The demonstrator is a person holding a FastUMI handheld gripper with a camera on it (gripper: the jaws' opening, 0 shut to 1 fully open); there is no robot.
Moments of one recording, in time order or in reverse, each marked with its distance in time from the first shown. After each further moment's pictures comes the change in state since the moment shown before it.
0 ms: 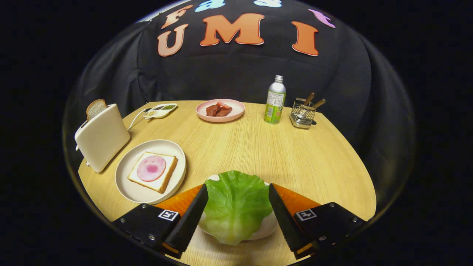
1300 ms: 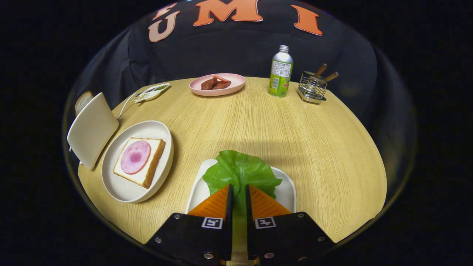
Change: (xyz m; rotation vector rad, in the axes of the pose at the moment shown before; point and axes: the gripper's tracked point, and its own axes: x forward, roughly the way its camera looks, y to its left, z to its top) arm 0.041 0.007 -0.033 0.019 0.147 0.013
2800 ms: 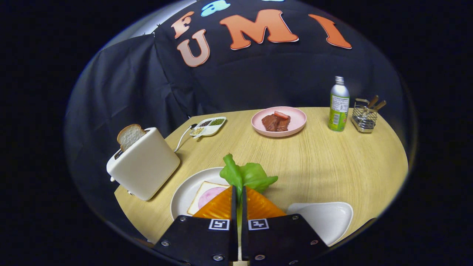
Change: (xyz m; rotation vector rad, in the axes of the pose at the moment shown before) arm -0.027 0.144 0.093 0.045 -0.195 0.387
